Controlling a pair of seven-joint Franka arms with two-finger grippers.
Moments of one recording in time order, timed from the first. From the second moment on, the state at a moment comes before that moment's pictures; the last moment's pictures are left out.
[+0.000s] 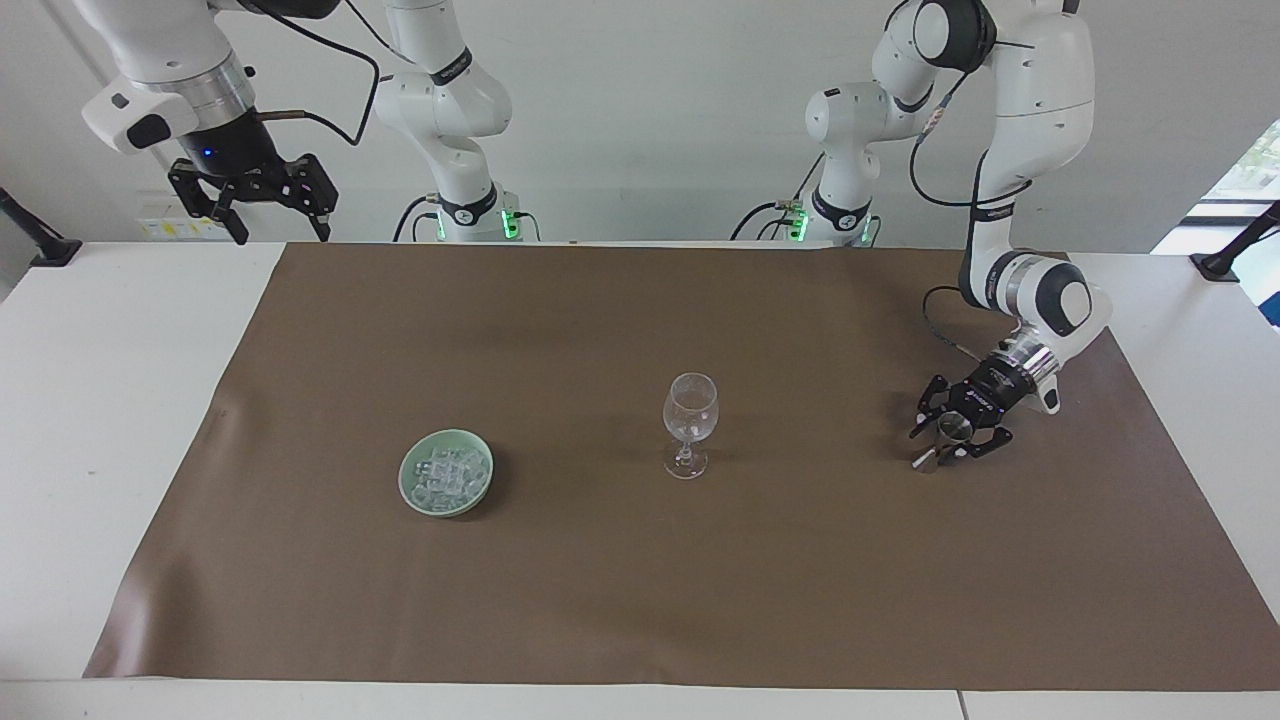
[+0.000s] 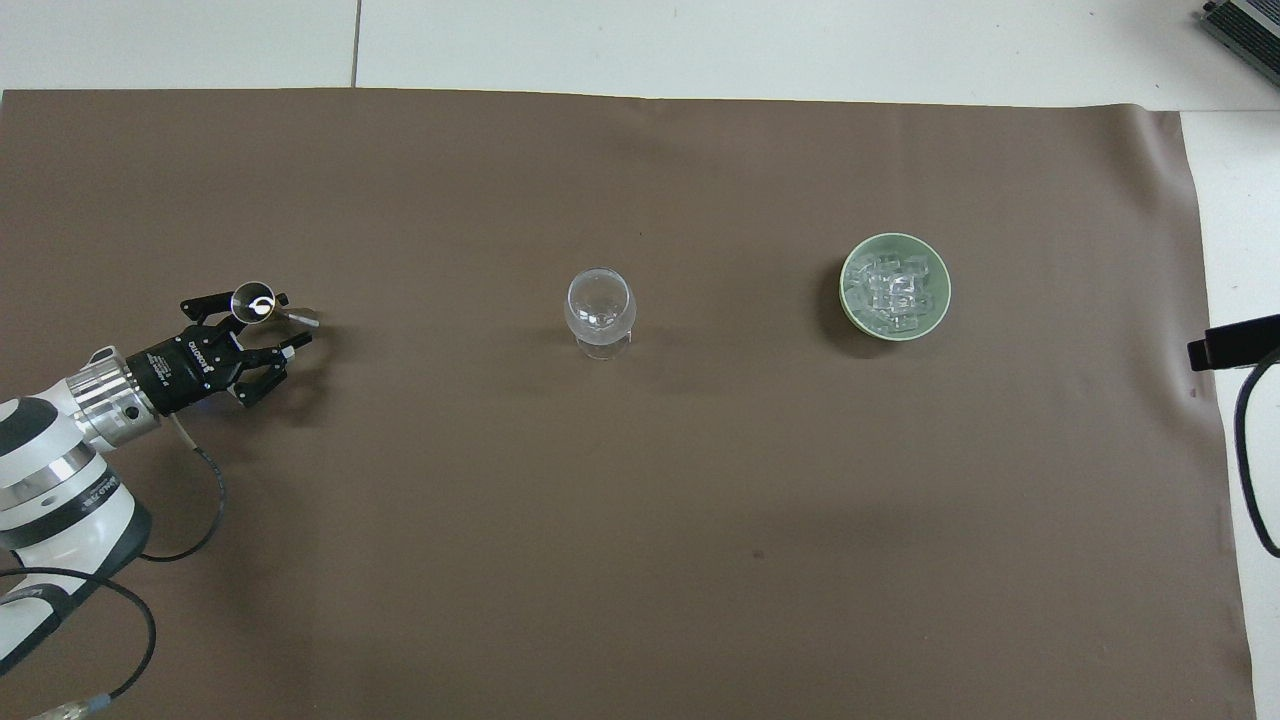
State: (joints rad) left arm 0.10 0.35 0.18 -2.19 -1.64 1.99 -0.63; right arm -0.08 -0.06 -0.01 -1.55 -0.01 1.50 -0.16
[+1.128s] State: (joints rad) left arm 0.10 0.35 0.18 -2.19 -1.64 1.99 -0.63; right arm -0.08 -0.06 -0.01 -1.55 -0.01 1.50 -0.16
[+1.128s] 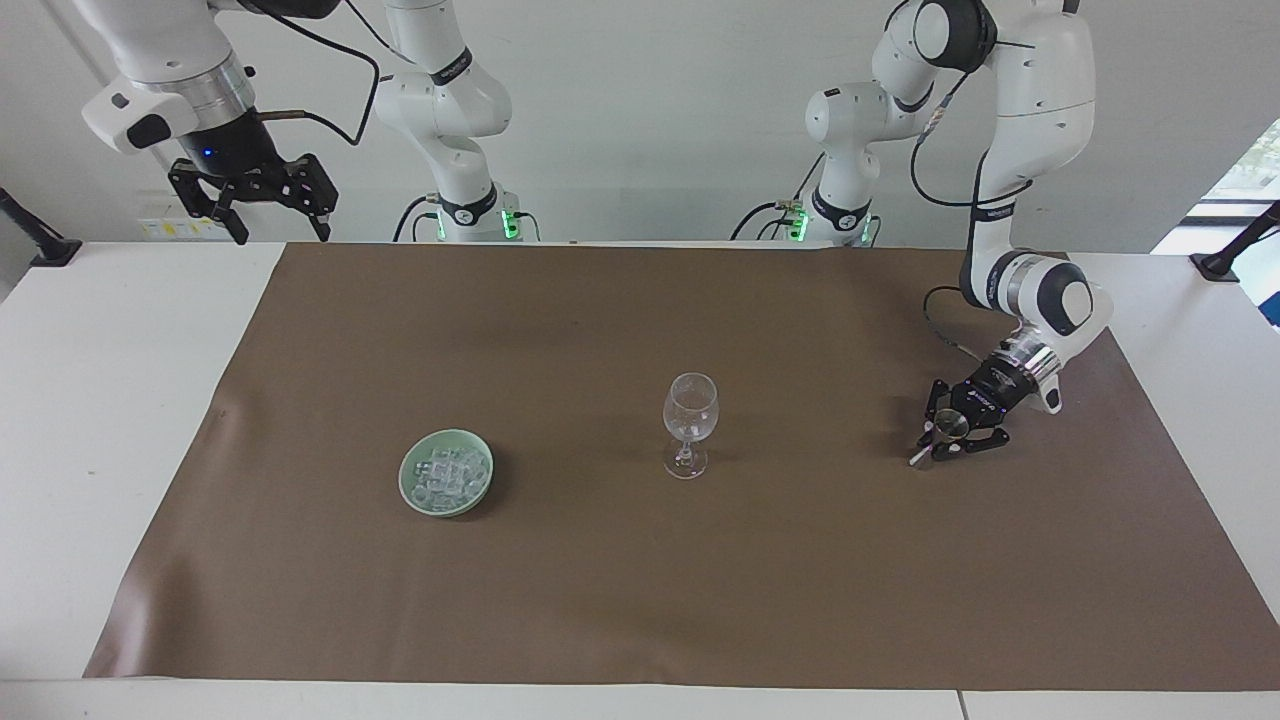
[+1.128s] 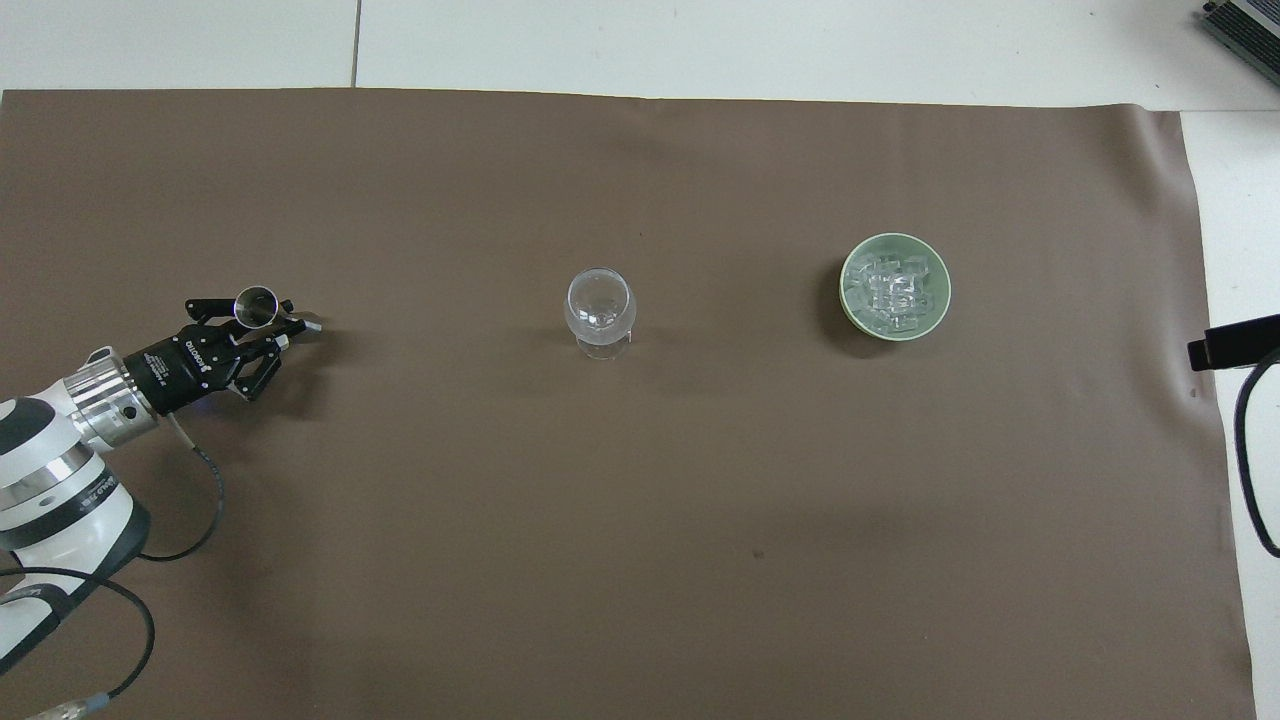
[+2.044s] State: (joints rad) left arm 0.10 0.35 0.18 -2.19 -1.64 1.97 -0.63; right arm -0.08 -0.06 -0.01 -1.55 -0.01 1.50 -0.16
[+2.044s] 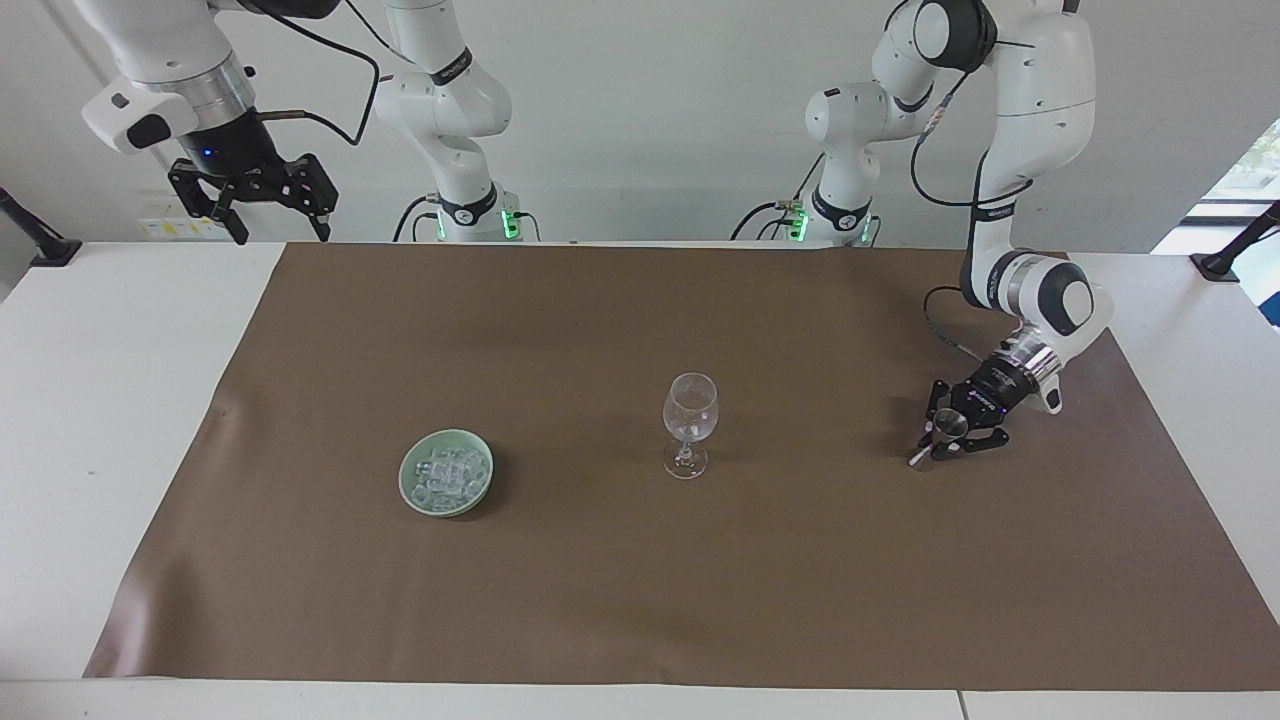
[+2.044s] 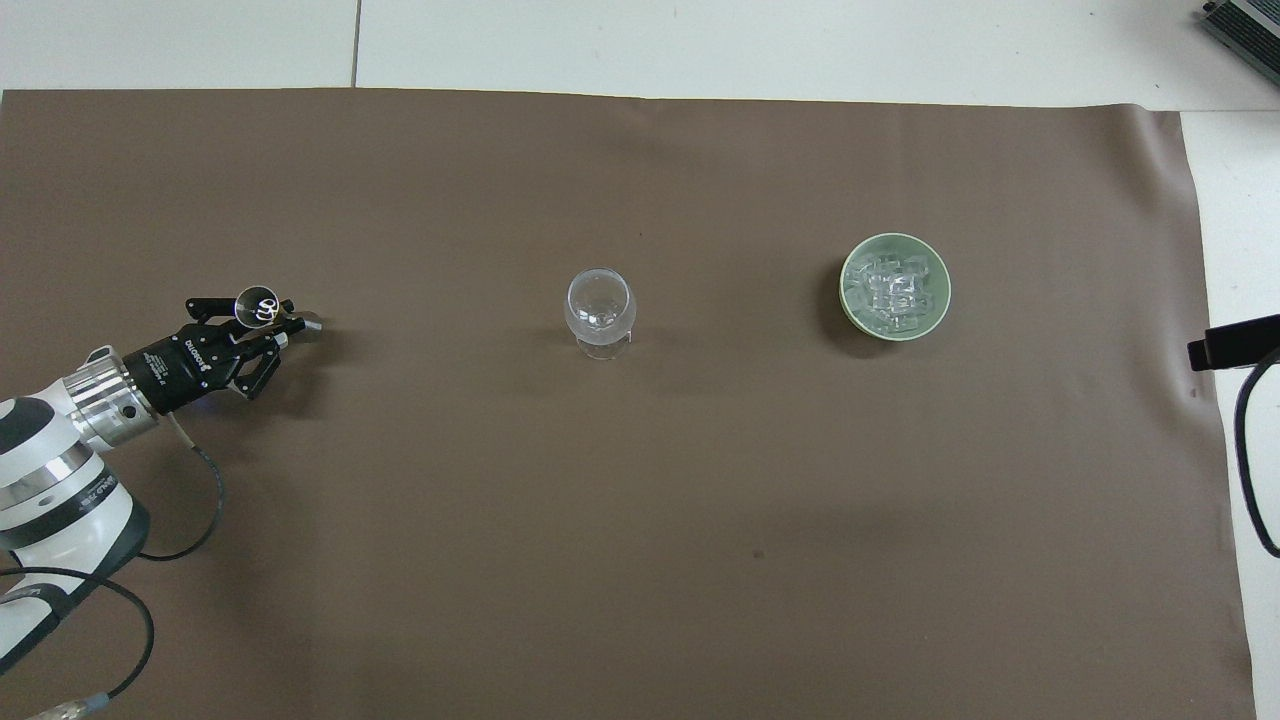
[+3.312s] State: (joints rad) left arm 0.09 0.18 0.05 -2.14 -1.53 2.05 -0.92; right arm -0.08 -0.06 -0.01 -1.55 -0.01 1.50 -0.16
